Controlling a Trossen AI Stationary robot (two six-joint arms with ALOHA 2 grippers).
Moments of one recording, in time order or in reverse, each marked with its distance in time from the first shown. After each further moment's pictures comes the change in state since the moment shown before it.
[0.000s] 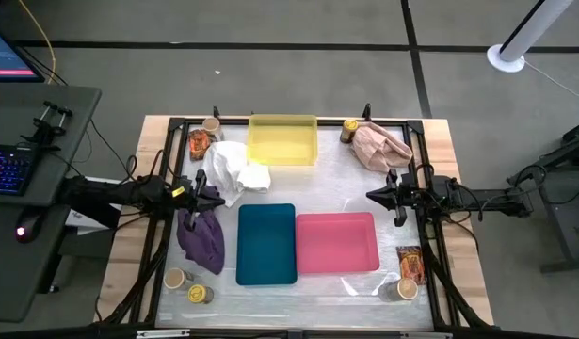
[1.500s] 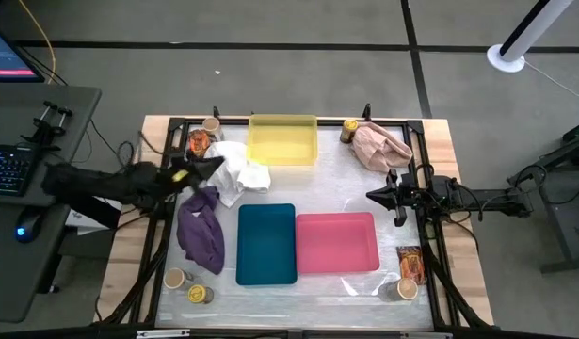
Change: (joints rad) left arm 0.015 0.463 0.342 0.217 -0.521 -0.258; right arm 0.000 0.000 0.000 0.000 0.000 0.000
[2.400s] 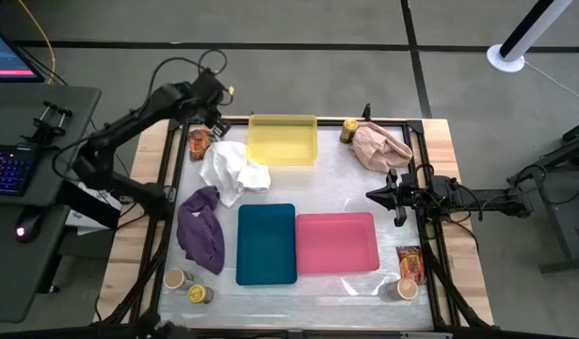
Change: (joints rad) left arm 0.906 0.906 0.976 -1.290 0.278 0.416; right arm 0.000 0.000 0.000 0.000 0.000 0.000
